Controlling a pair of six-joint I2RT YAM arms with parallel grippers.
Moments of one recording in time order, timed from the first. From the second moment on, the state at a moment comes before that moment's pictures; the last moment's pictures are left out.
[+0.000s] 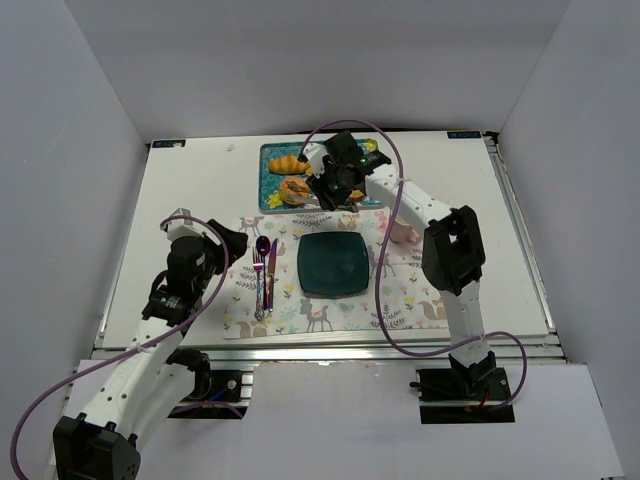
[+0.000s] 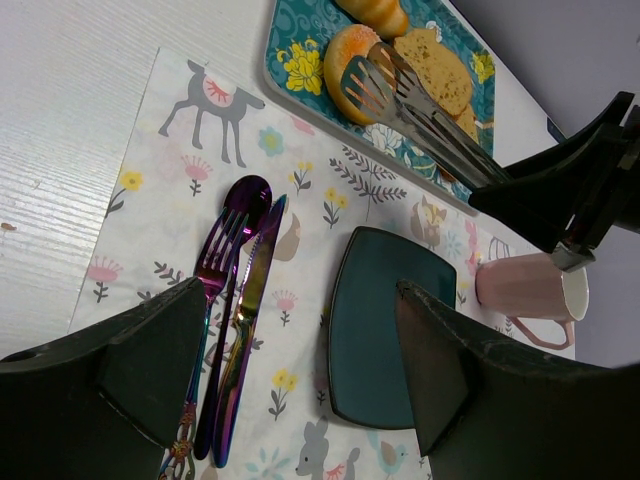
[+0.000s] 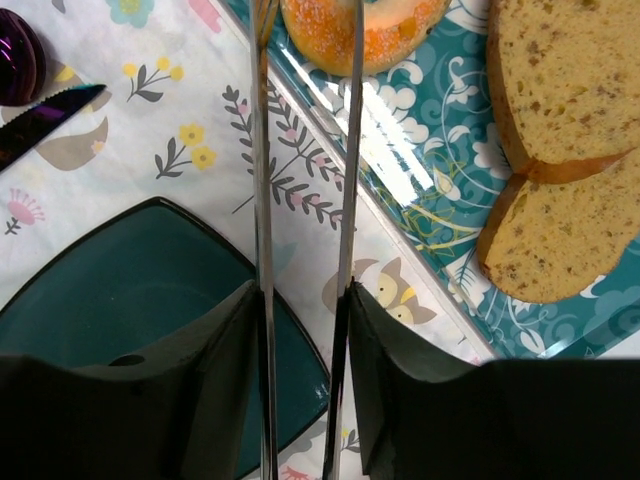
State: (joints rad) left arm -0.26 0.73 0.51 -0.16 -0.14 -0.79; right arm 0.62 2.14 1.96 -0.72 -0.20 -0.32
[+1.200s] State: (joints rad) left arm -0.26 0.71 0.51 -0.17 -0.14 -0.80; right arm 0.54 2.08 1.95 -0.68 -0.34 -0.28
